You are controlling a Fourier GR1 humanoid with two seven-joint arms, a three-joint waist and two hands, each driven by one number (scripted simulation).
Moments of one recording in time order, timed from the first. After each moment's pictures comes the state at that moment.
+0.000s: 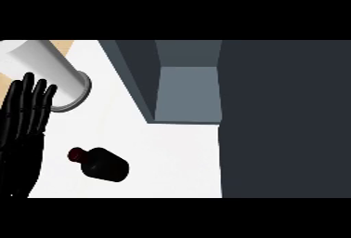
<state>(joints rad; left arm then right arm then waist) 0.00 0.10 0.00 -2.10 -0.02 -0.03 0.00 -0.03 -0.06 -0.01 -2.10 0.01 0.04 0.01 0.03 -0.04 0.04</state>
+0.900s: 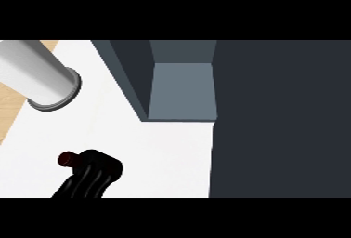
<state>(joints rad) 0.46 0.10 -0.41 -2.40 0.23 -0.22 0.14 0.19 -0.16 0.04 -2.38 -0.24 0.21 0.24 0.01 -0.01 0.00</state>
